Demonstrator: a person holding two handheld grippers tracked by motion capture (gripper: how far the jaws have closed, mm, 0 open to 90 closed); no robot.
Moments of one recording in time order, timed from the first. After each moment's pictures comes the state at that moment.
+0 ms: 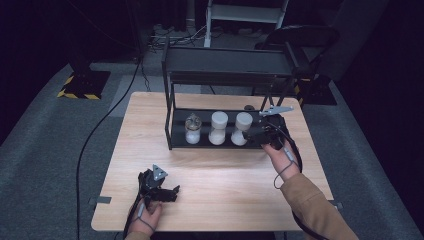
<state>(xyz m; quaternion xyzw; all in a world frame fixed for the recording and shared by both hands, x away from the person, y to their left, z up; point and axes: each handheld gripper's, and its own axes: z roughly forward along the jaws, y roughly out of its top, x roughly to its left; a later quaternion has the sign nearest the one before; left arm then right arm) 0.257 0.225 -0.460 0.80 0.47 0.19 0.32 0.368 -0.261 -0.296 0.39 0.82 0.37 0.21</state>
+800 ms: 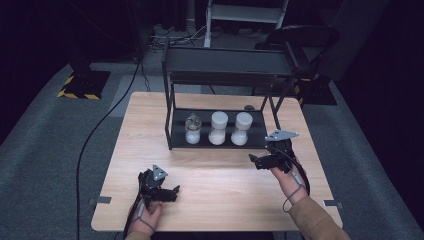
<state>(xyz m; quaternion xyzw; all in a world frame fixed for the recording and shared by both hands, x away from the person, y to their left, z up) 0.257 0.225 -0.460 0.80 0.47 0.19 0.32 0.329 -0.286 -0.343 0.37 0.83 0.35 0.21</state>
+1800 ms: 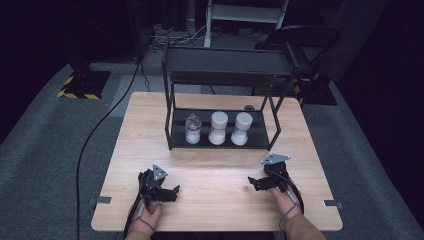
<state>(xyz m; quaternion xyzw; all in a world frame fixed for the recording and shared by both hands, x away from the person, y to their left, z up) 0.257 0.225 -0.460 0.80 0.47 0.19 0.32 0.325 -0.300 -0.433 0.37 0.86 0.32 0.17</state>
